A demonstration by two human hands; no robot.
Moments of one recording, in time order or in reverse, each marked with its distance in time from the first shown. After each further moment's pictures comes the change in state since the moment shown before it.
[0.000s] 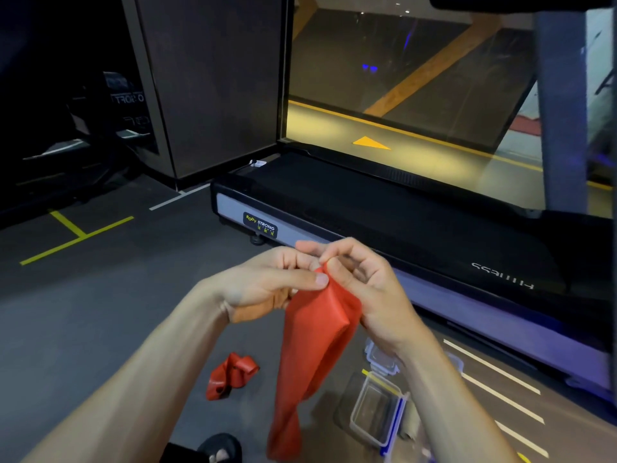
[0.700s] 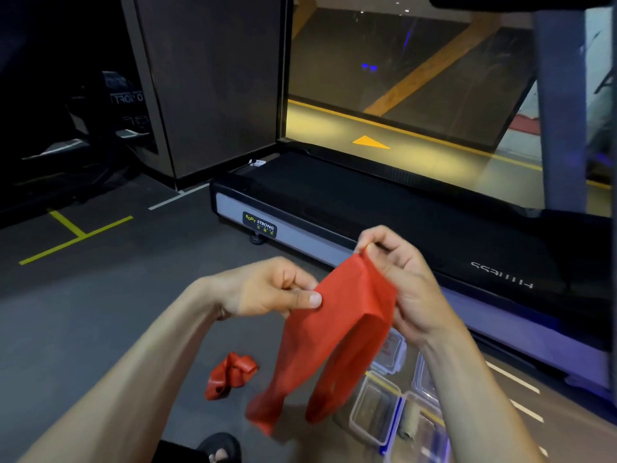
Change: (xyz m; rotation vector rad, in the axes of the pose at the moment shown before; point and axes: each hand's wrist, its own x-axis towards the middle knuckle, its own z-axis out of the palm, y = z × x) left_hand 0.005 -0.015 -0.023 0.477 -0.177 -0.078; right_hand -0.004 -0.016 -0.029 0.122 0.060 0.041
